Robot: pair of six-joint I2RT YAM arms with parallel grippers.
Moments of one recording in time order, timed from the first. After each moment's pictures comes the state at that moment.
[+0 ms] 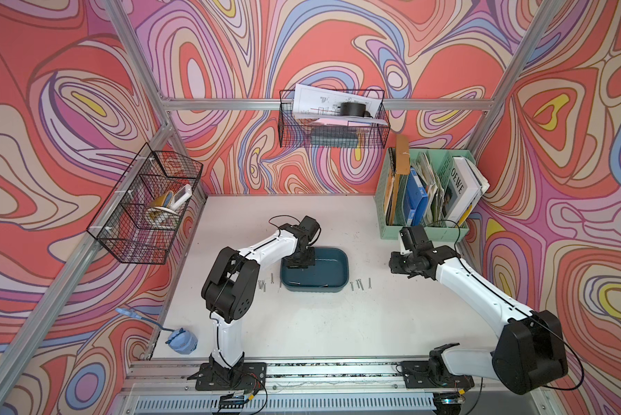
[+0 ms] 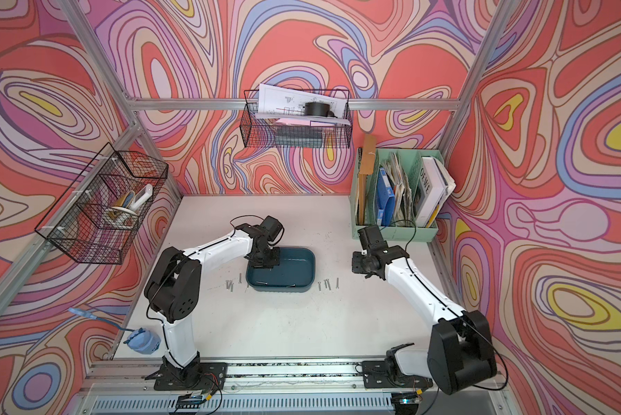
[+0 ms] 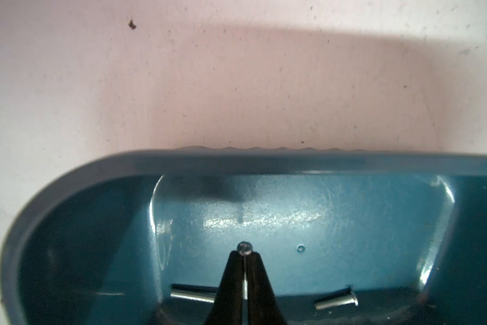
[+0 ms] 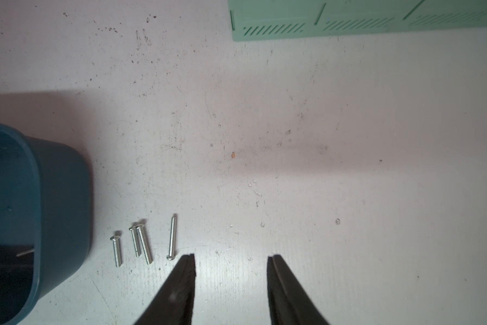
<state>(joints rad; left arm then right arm) -0.54 1.93 1.41 -0.83 -0.04 -0.55 0.27 1.33 0.95 -0.70 0.08 0.31</state>
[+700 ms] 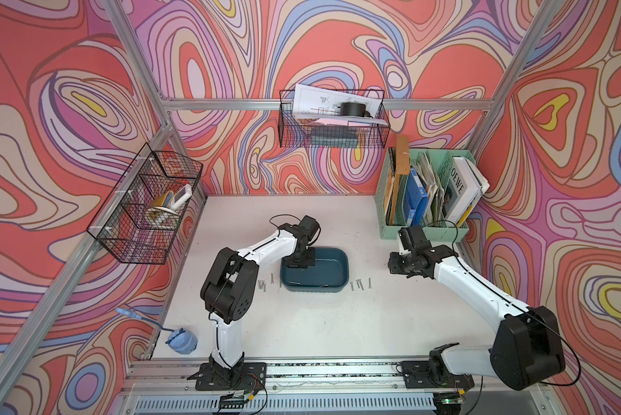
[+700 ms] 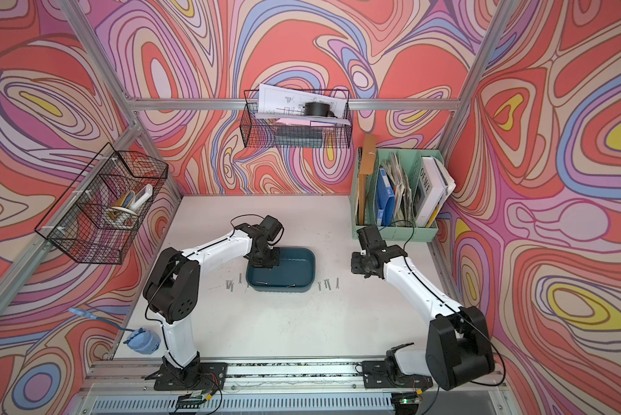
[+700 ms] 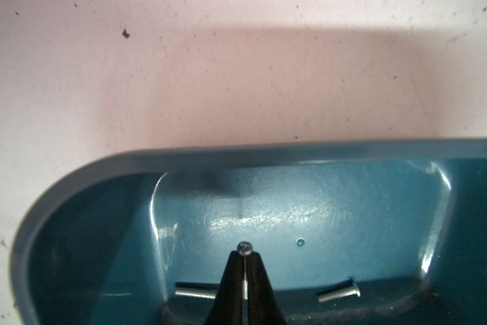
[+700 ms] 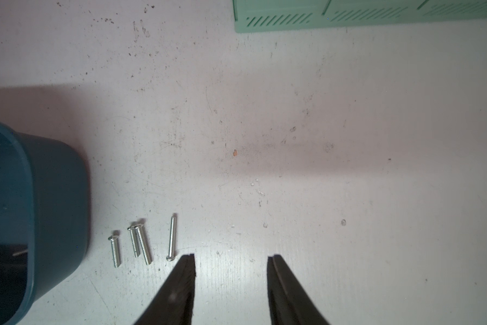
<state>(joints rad) -0.54 1.92 1.41 -0.84 -0.04 -0.50 0.27 1.35 0.95 -0.69 0.07 0.31</state>
